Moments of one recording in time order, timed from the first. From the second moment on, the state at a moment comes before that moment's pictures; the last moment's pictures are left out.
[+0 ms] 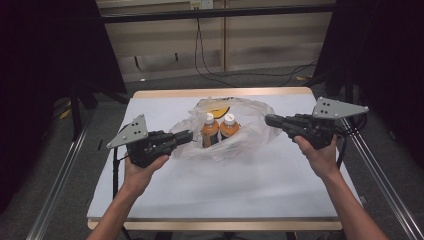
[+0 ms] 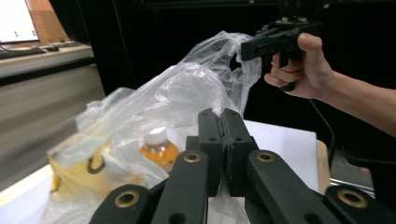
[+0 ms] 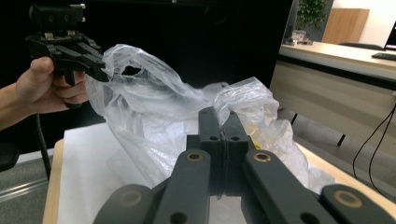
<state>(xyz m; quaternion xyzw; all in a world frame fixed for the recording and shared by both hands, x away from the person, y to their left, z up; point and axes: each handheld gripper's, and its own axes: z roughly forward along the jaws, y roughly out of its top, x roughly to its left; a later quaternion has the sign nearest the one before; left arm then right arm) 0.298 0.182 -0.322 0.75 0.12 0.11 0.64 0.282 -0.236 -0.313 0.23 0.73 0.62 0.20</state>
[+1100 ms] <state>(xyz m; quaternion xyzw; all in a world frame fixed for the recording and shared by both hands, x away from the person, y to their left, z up) 0.366 0.236 -0.269 0.68 0.22 0.18 0.68 0.334 -0.246 -0.255 0.27 0.68 0.63 0.25</state>
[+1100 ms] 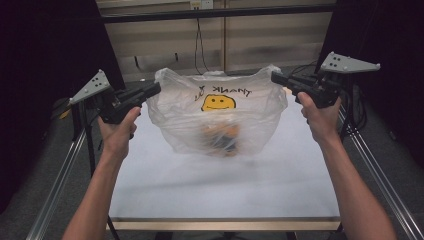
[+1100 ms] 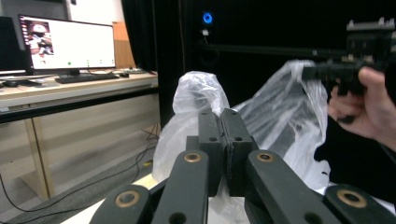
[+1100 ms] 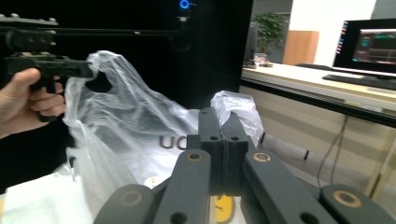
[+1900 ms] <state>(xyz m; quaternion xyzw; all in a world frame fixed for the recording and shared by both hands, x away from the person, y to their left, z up) 0.388 0.260 -0.258 0.66 0.27 0.22 0.66 0.359 -0.264 -0.215 0.30 0.66 0.63 0.29</state>
